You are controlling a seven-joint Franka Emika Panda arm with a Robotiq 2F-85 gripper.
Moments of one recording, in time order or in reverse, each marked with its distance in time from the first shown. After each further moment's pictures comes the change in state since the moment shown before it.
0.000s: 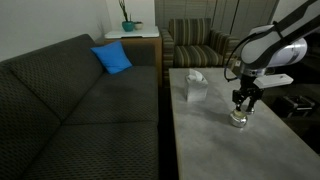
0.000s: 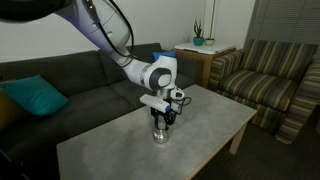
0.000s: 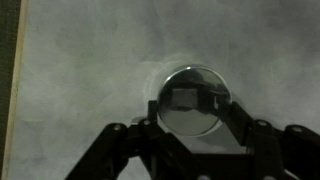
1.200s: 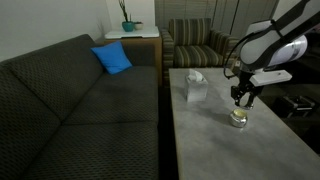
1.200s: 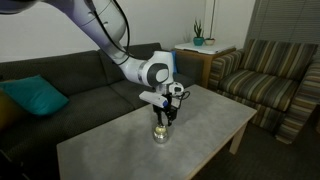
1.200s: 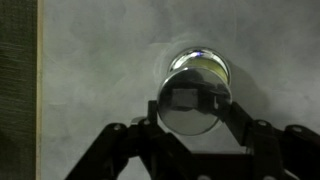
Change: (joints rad) arm 0.058 -0.051 -0.069 -0.072 -0.001 0.093 0.115
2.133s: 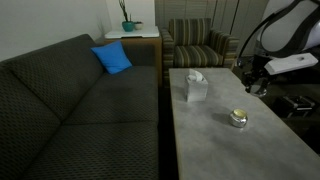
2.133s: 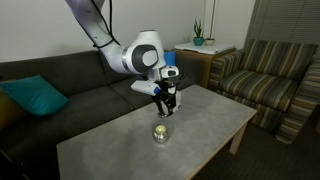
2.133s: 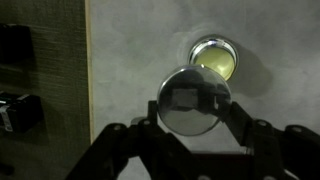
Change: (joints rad) arm 0.136 -0.331 -0.134 -0.513 0.006 0.309 0.101
